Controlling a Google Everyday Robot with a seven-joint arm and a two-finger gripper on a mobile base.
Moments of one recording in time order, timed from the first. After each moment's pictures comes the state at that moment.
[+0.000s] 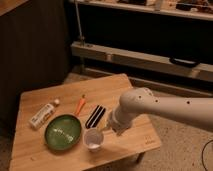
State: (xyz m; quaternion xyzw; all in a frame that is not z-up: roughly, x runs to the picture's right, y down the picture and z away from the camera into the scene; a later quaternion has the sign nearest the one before) arm 0.006 0.198 0.688 -0.38 0.10 0.69 0.60
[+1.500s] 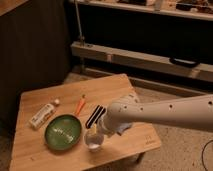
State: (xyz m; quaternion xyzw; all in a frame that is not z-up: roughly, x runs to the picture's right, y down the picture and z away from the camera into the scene) arm -0.042 0.228 0.716 -0.37 0.09 0.65 0.66
